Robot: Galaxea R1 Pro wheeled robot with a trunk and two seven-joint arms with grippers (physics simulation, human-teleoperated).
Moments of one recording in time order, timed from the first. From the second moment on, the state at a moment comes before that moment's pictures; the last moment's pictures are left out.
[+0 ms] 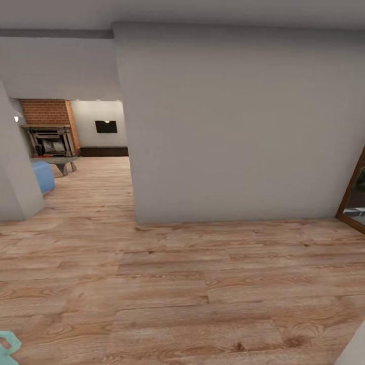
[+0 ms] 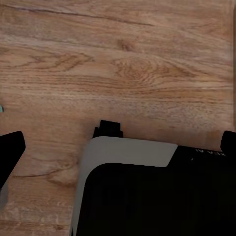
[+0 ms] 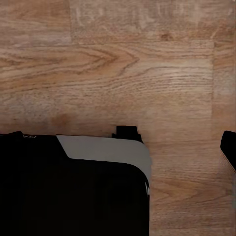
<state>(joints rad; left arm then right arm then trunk) -0.25 0.07 -0.01 0.00 0.21 0.02 -0.06 -0.21 -0.01 0.58 0.03 -0.56 -0.12 0.03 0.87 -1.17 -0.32</state>
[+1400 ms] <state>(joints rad) -0.25 0.06 -0.01 0.00 0.21 0.02 -0.06 -0.21 0.00 0.58 0.03 -0.56 -0.12 0.02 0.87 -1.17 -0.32</state>
